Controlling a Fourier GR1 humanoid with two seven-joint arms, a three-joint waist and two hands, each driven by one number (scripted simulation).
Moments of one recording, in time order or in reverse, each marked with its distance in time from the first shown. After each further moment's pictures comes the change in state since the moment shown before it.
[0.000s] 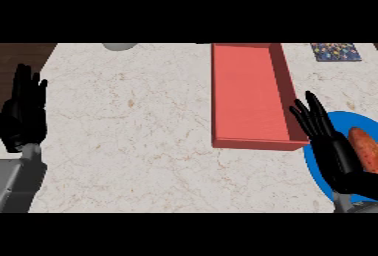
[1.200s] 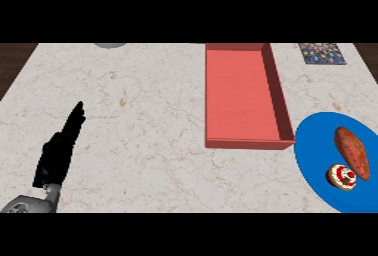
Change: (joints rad) left arm 0.208 0.062 -0.299 -0.132 -0.271 -0.062 0.115; right arm -0.215 -0.450 -0.271 0.653 0.134 0.373 -0.184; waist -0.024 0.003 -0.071
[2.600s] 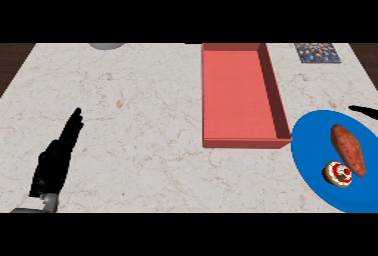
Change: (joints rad) left arm 0.080 -0.072 0.077 -0.077 -0.096 -0.062 0.034; right arm -0.033 -0.023 0.186 -0.127 0.502 0.334 0.311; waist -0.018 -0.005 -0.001
